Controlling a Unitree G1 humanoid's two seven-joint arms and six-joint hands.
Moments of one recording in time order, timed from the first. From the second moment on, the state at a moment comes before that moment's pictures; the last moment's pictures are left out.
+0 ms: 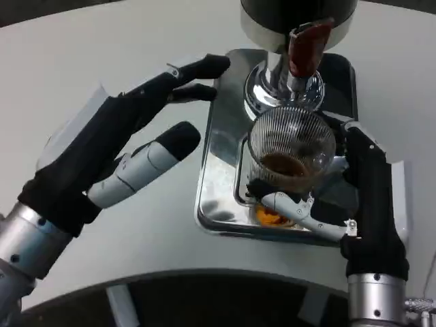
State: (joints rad) left arm -0.20 0.45 0.14 -0.38 -0.06 -0.20 -0.40; right arm -0.14 0.06 0.15 -0.08 -0.44 -0.27 -0.43
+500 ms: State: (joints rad) left arm 0.07 0.46 0.24 -0.52 -0.06 -0.35 -0.40; right arm 0.05 0.02 0.13 -0.27 -0.39 -0.27 -0.33
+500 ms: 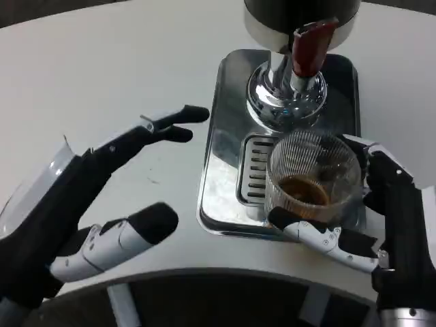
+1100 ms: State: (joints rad) left arm 0.34 0.55 0.39 -0.46 -0.02 -0.82 -0.46; right arm 0.32 -0.04 0.12 -0.57 -0.26 -0.27 -0.13
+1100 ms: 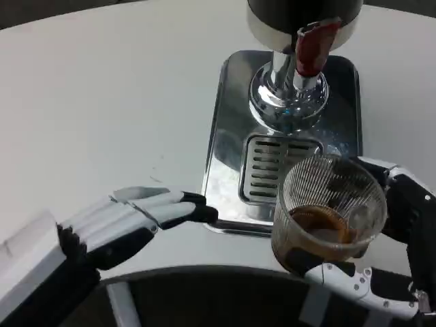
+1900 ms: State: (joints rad) left arm 0.47 0.59 0.48 -0.41 0.00 -1.01 -0.46; right arm 0.56 -0.10 0.08 -0.76 -0.11 -0.27 0.04
